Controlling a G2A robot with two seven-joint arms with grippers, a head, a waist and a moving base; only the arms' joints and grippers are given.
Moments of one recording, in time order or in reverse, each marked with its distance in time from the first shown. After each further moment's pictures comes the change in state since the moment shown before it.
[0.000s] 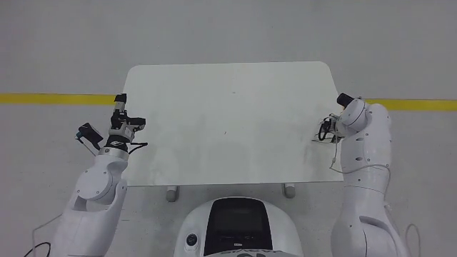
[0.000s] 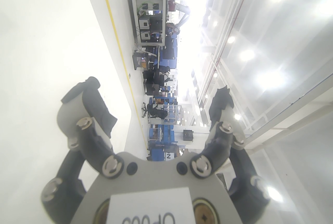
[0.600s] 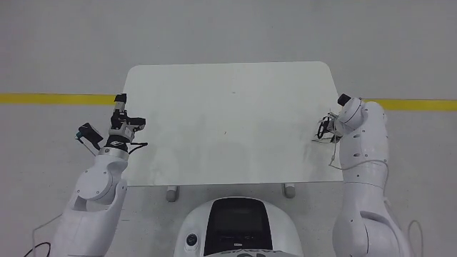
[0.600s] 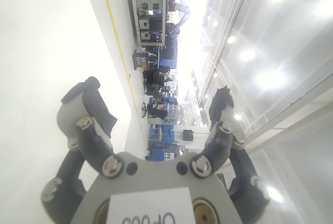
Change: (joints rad) left arm 0.000 0.000 0.000 0.000 0.000 0.000 0.000; right arm 0.039 0.013 -0.014 0.097 -0.011 0.063 -0.043
